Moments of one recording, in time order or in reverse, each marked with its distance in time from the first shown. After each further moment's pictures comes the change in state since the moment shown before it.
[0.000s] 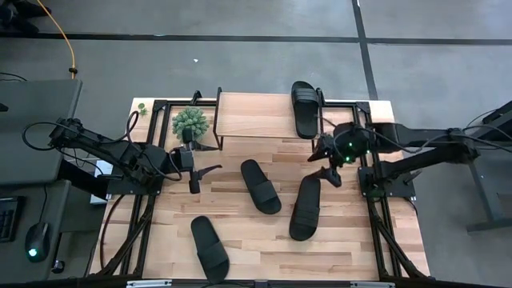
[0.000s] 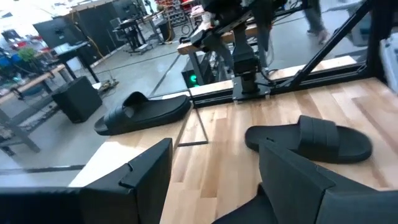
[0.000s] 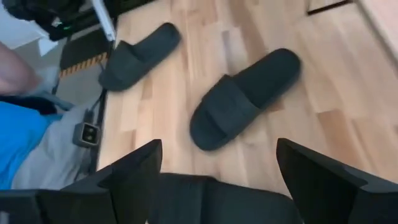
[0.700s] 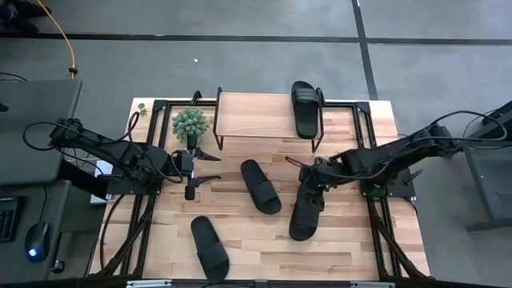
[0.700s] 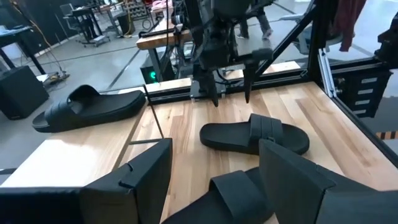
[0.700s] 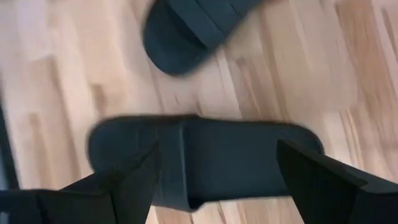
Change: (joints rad) left arm 0.000 0.000 0.000 -0.040 0.165 -0.098; right arm 0.256 0.327 0.000 -0.111 0.224 0.228
